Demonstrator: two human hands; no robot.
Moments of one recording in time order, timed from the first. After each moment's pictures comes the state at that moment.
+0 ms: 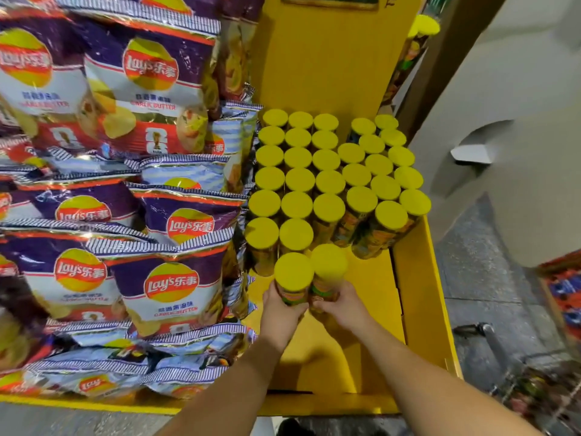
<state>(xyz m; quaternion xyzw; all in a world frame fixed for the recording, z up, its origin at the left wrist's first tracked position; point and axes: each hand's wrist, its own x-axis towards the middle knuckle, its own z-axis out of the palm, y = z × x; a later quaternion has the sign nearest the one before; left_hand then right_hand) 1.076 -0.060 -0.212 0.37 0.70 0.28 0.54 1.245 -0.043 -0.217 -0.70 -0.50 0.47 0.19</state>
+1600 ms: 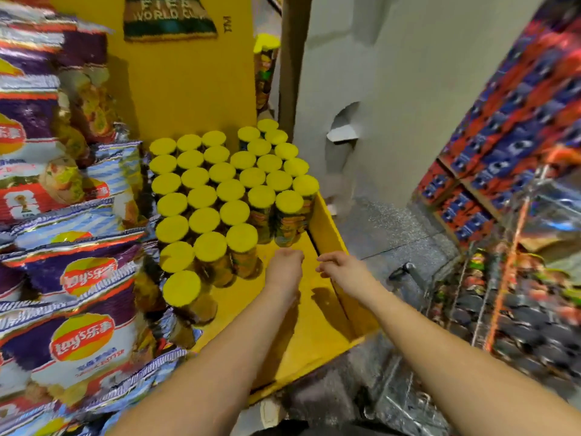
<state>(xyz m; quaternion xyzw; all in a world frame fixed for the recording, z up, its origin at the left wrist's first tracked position) 1.213 -0.050 -0.059 0.43 0.61 0.23 0.63 1.345 -0.106 -0.077 -0.76 -0.39 0.44 0.29</state>
